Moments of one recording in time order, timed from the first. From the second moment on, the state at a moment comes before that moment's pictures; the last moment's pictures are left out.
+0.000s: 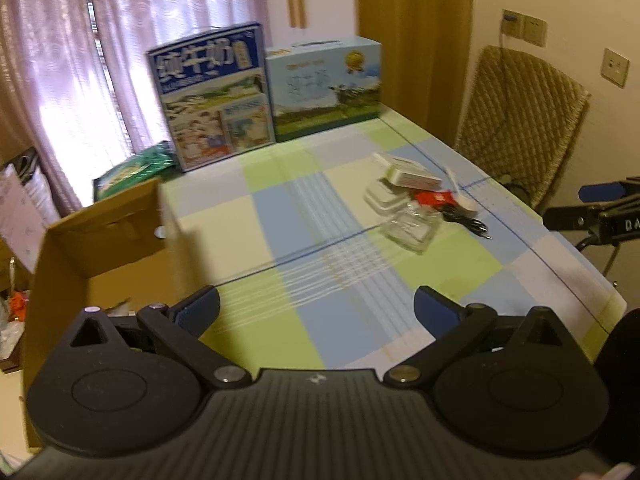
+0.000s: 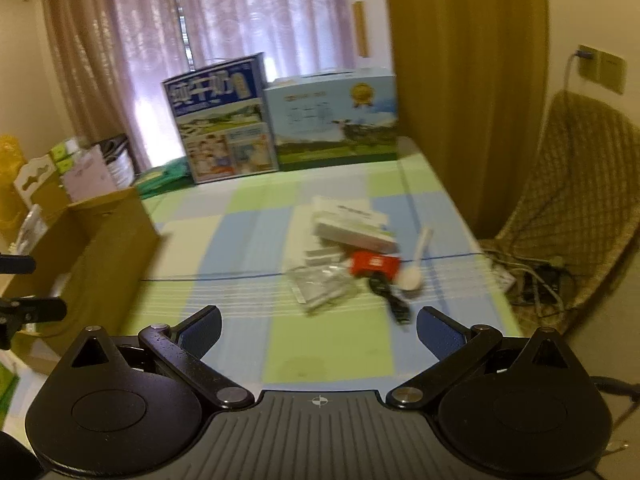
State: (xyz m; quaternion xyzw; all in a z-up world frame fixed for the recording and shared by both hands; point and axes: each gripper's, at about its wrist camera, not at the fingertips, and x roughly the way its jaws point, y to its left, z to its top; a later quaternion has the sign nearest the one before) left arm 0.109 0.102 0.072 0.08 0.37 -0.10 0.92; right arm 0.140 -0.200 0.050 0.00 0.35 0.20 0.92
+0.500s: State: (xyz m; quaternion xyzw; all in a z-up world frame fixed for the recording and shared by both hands) left arm 0.165 0.017 0.030 0.12 0.40 -0.16 0.90; right arm 0.198 -0.241 0.011 -0.07 0.38 0.21 0.90
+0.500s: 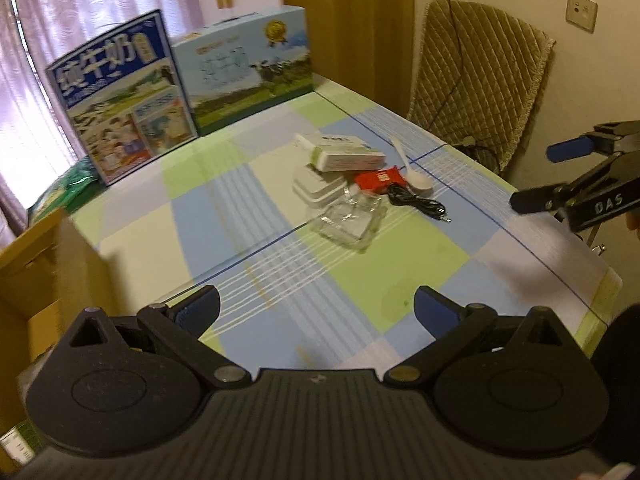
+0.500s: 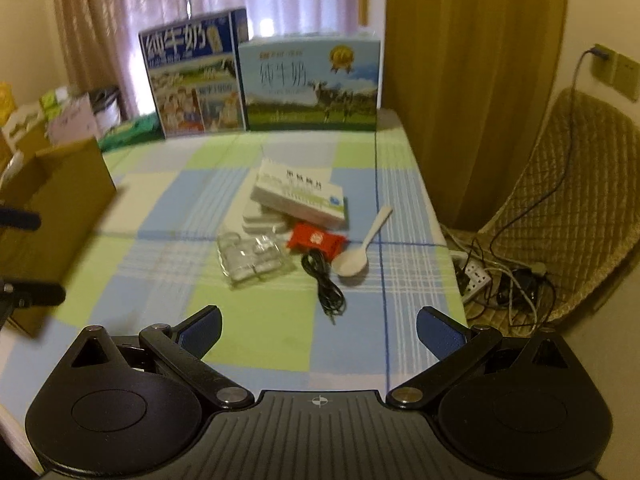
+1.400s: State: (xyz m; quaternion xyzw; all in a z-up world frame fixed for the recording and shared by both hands) left arm 0.299 -0.048 -0.091 0.22 0.39 -0.23 0.86; right arm 0.286 -0.231 -0.093 -0.11 0.40 0.29 0.86
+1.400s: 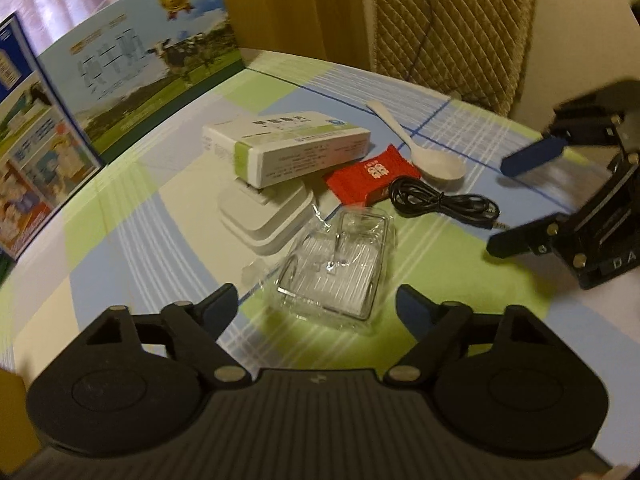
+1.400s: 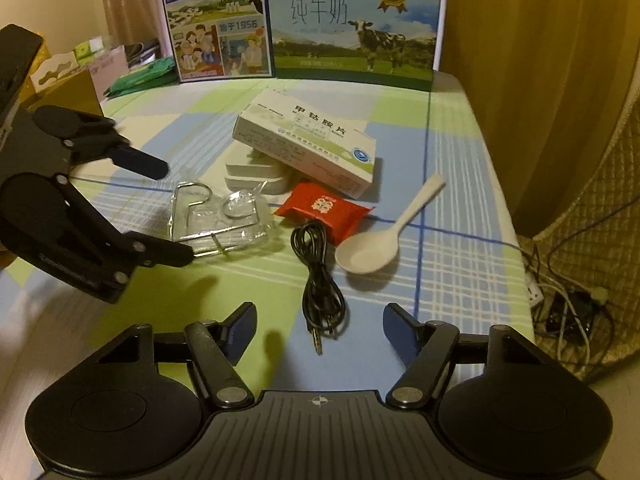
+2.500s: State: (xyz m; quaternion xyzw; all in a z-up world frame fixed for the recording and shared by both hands) left arm 0.218 -0.011 -0.089 0.14 0.46 -0.18 0.86; right arm 0.287 -0.221 -0.073 -0.06 0.47 0.28 0.83
